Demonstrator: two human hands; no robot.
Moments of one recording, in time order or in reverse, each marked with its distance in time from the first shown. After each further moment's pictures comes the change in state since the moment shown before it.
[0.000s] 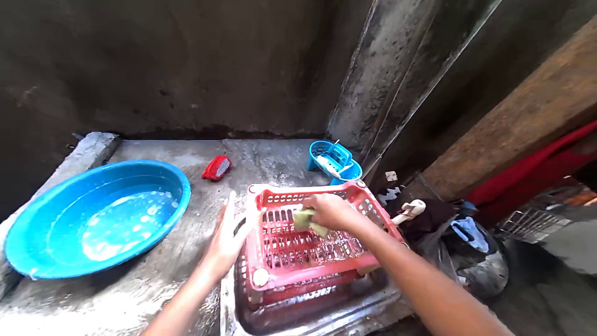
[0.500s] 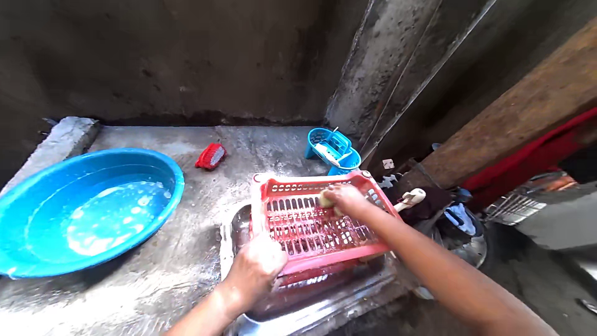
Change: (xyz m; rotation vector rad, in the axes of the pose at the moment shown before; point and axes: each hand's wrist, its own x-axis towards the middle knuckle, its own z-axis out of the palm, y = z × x) left_hand -0.029 -0.010 0.046 0.612 0.117 1.014; right_hand 0.001 0.081 0.044 -0.207 0.128 0.003
